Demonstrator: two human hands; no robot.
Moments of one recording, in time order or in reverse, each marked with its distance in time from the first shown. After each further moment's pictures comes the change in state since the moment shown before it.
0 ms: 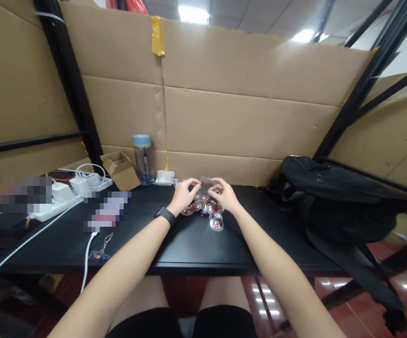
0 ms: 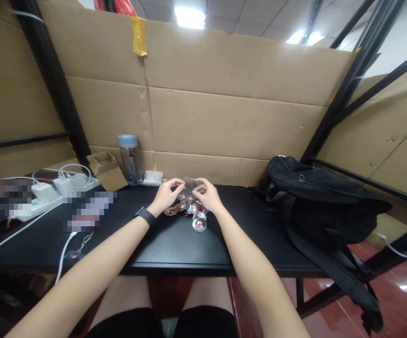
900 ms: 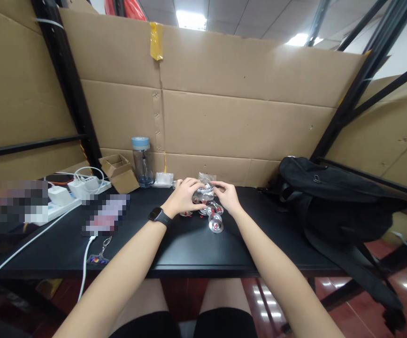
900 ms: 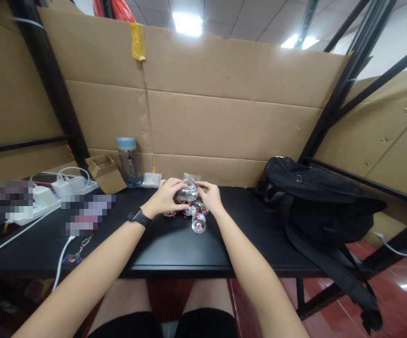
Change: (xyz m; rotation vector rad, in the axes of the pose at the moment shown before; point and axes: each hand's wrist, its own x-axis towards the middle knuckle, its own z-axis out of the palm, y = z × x) left_hand -0.001 0.027 -0.027 0.495 -0.255 0.408; right_hand 0.001 -0.002 -0.002 0.066 0.149 0.039
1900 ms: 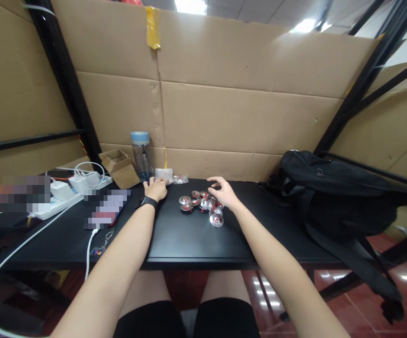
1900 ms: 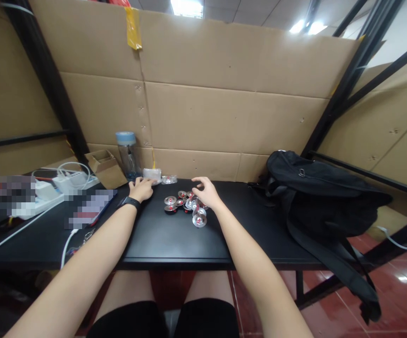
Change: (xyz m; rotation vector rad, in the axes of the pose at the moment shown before) left_hand -0.048 -0.112 0.020 0.334 -0.276 -0.756; right_hand -0.005 0.004 0.004 -0.252 -0.107 -0.073
